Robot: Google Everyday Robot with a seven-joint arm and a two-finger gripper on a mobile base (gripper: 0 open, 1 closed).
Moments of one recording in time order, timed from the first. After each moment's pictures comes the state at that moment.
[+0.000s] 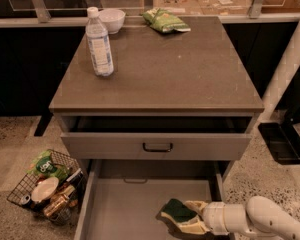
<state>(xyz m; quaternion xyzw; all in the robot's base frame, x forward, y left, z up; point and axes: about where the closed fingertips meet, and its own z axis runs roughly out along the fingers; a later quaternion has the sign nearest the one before) 0.399 -0.129 0.429 -0.45 0.75 0.34 0.35</state>
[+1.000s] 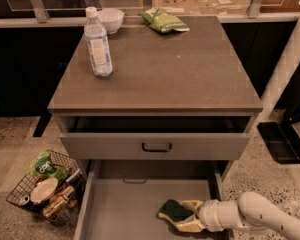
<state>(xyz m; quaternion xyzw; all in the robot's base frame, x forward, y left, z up) 0.412 -0.122 0.398 -0.46 0.75 0.34 0.33</state>
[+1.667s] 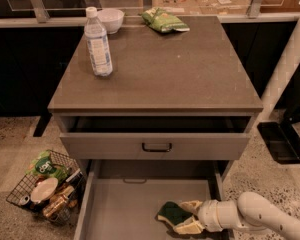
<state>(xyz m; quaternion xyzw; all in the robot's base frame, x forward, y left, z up) 0.411 -0.118 0.397 -0.46 0.75 0.34 0.32</state>
